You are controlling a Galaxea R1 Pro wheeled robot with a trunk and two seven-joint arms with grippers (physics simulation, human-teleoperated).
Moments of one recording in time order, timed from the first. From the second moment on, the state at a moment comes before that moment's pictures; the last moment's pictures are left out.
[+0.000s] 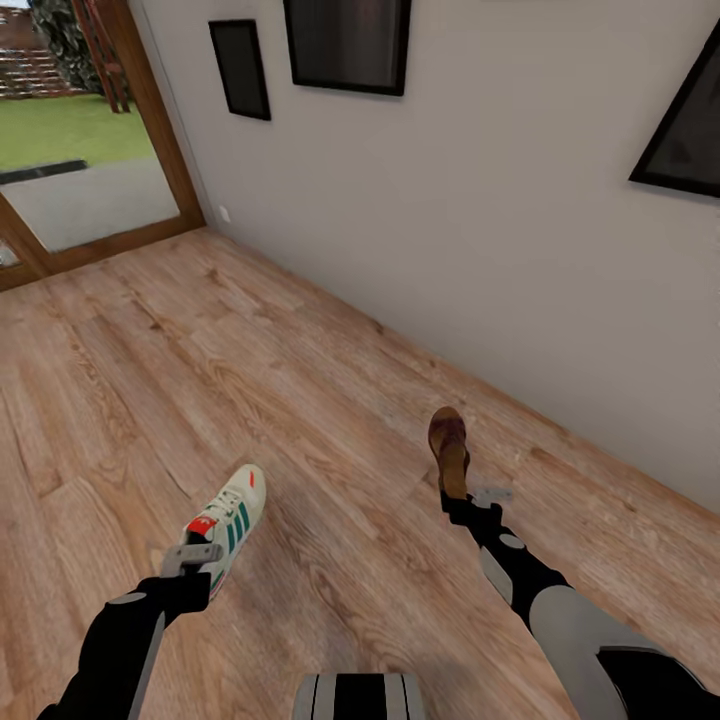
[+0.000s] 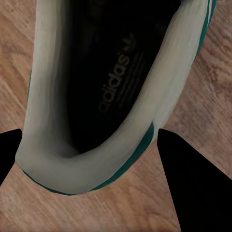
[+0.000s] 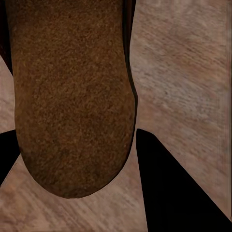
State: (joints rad) left arm -0.19 -0.05 0.21 -1.52 -0.23 0.83 -0.12; right arm -0.81 0.00 -0.03 -0.26 -0.10 -0.21 0.03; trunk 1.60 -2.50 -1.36
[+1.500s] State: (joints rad) left arm -0.16 -0.05 0.21 -1.52 -0.23 0.83 -0.13; right arm -0.10 0.00 -0.03 -1.21 -0.09 -0.32 0.02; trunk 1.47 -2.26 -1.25
